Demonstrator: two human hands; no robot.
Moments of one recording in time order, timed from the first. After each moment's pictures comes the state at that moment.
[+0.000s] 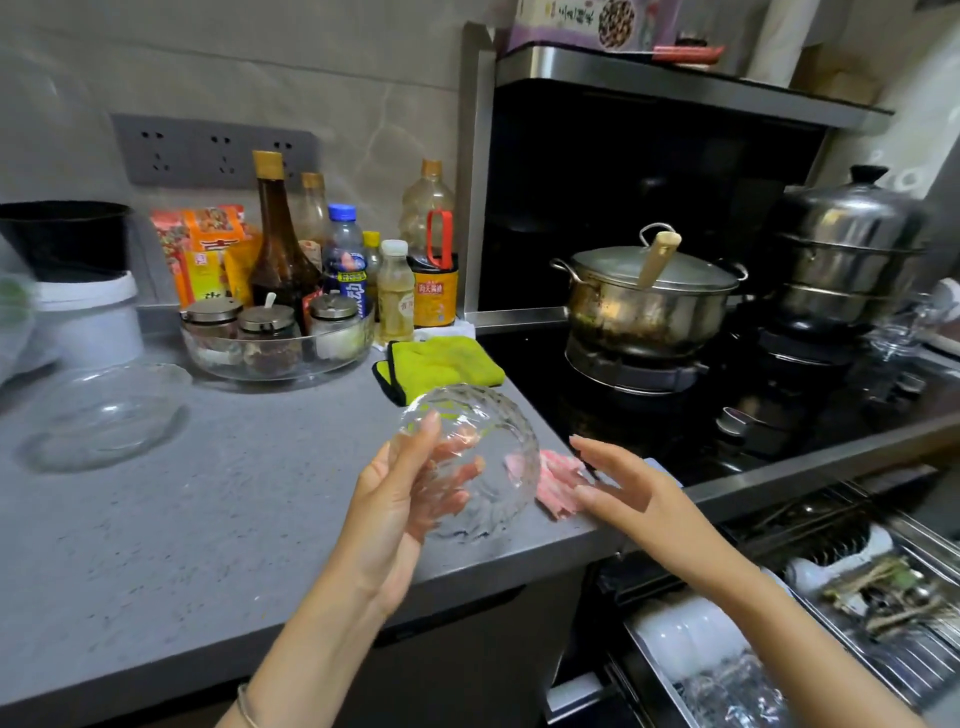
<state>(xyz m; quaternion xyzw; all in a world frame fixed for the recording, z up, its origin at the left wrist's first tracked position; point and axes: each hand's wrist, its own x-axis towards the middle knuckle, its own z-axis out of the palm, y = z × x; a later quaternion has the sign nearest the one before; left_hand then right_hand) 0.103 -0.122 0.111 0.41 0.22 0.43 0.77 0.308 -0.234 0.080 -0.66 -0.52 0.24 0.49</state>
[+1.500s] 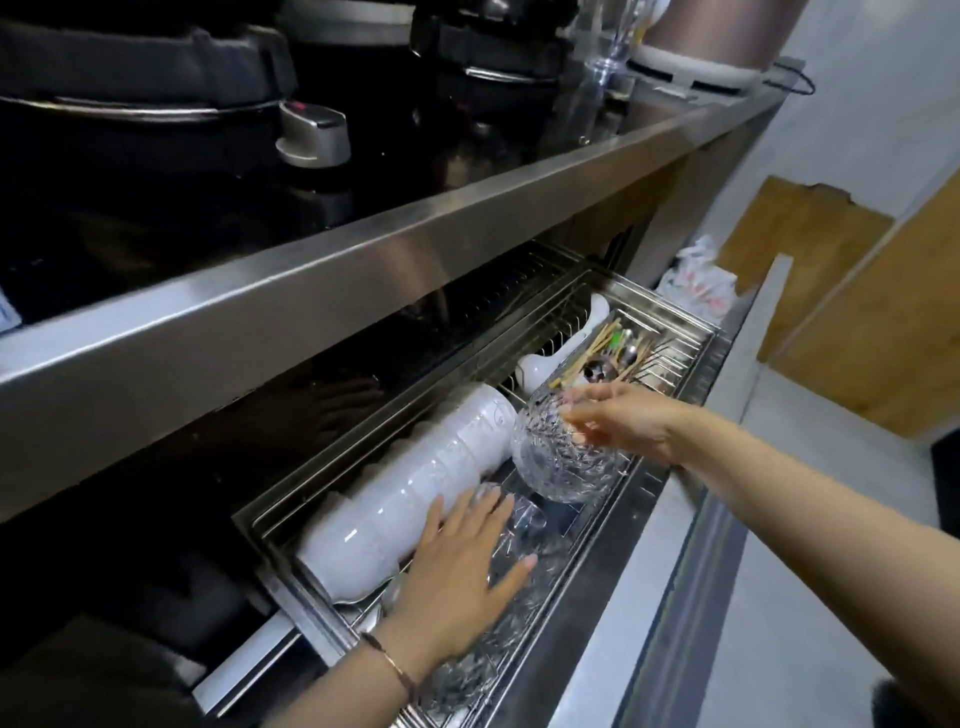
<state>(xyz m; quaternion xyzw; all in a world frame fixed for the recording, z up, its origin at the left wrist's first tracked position) 0.460 -0.287 -0.230 0.97 0.01 -0.07 0.22 0.651 -0.422 -0.121 -0.78 -0.06 0.40 0.48</state>
